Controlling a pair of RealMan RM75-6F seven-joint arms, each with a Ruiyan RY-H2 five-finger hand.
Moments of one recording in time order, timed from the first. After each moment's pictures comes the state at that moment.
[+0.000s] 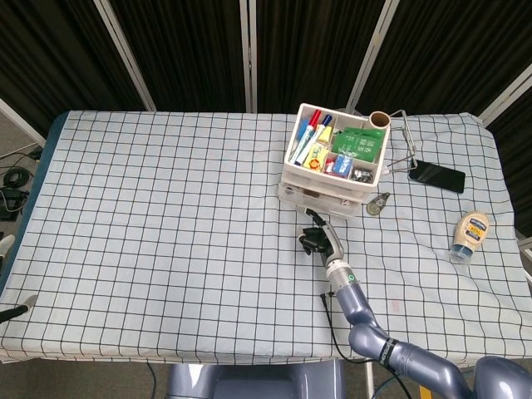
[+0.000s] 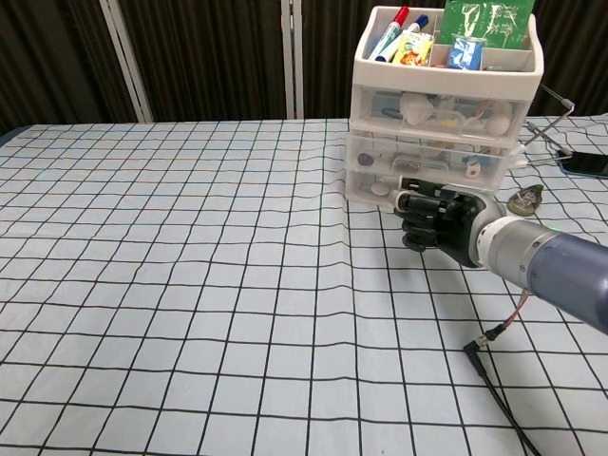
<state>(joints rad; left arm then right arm) 0.00 -1.08 -0.05 -1.66 1.46 1.56 0.03 0.56 -1.86 0.50 -1.29 -0.97 0.71 0.80</state>
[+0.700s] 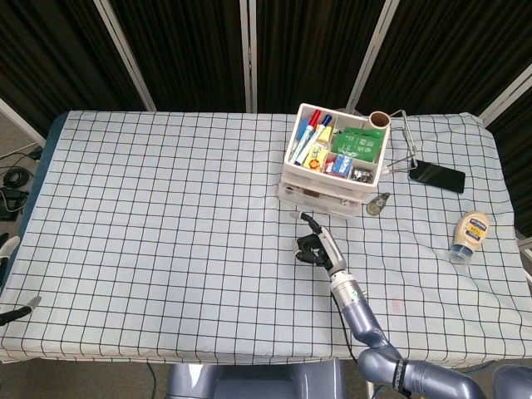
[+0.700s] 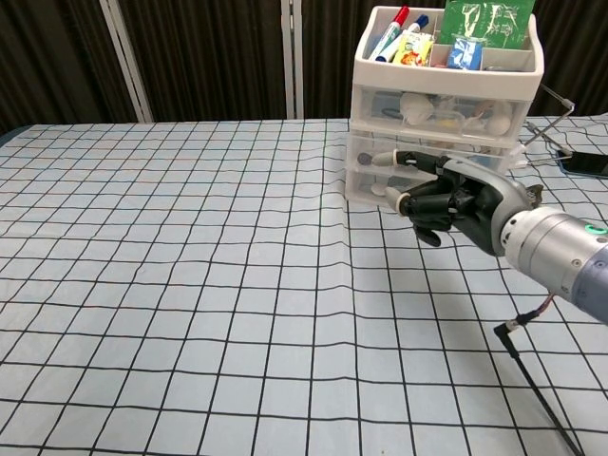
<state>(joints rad) 0.00 -1.09 -0.04 -1.66 1.48 1.57 0.04 0.50 -1.76 0.37 -1.47 -1.20 0.91 0.56</state>
